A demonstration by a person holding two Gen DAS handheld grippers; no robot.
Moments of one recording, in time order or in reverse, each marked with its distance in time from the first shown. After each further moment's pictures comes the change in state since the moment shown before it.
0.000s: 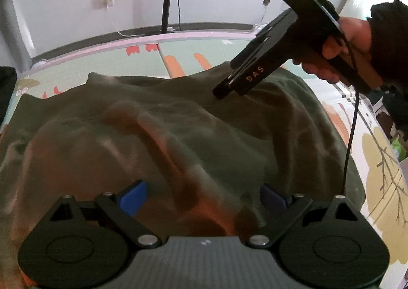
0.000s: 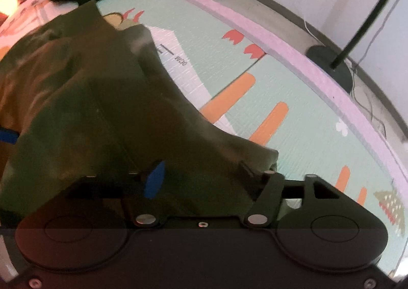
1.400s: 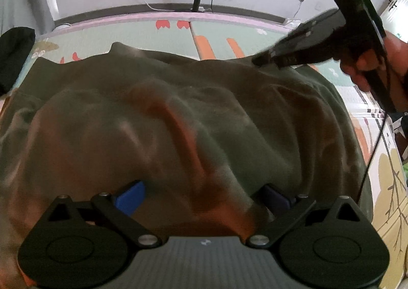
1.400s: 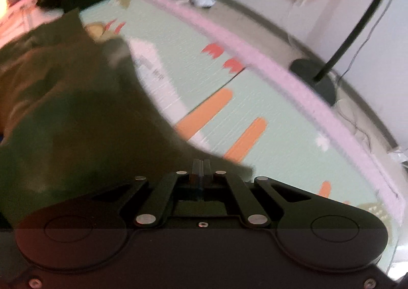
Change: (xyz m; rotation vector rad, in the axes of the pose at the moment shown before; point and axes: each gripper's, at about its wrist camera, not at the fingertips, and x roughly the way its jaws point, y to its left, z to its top) left arm 0.020 0.016 0.011 -0.166 0.093 0.049; right arm 0.002 -0.008 0.004 -0.001 -0.040 -0.049
